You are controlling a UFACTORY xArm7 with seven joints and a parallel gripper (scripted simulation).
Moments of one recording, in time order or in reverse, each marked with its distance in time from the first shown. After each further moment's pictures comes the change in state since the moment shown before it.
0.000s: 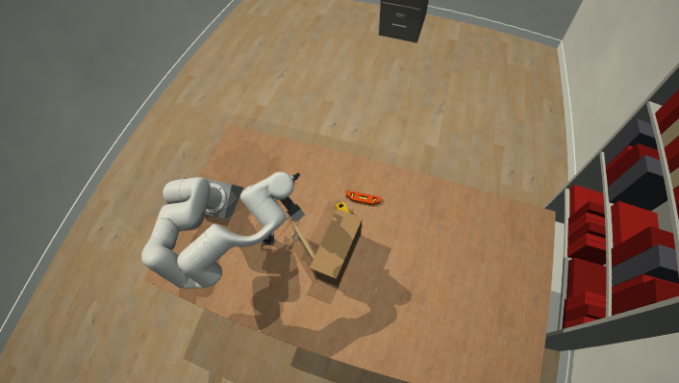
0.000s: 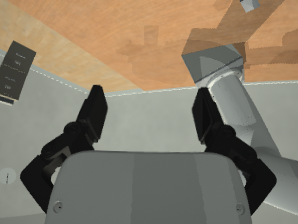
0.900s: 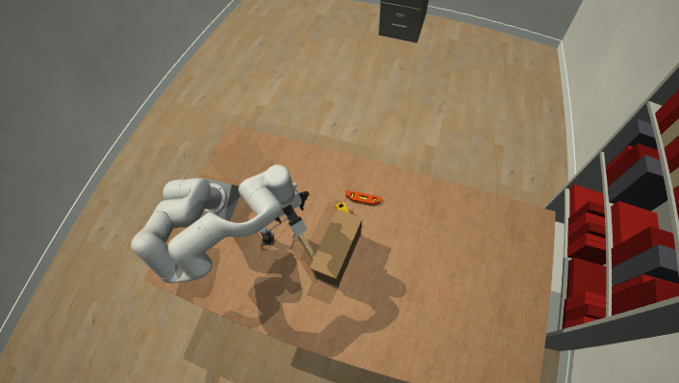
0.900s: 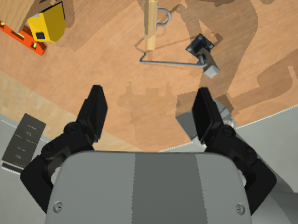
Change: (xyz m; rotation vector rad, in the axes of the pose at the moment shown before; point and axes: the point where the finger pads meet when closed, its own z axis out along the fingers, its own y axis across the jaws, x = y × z) arm 0.084 0.020 -0.002 -0.076 0.425 0.146
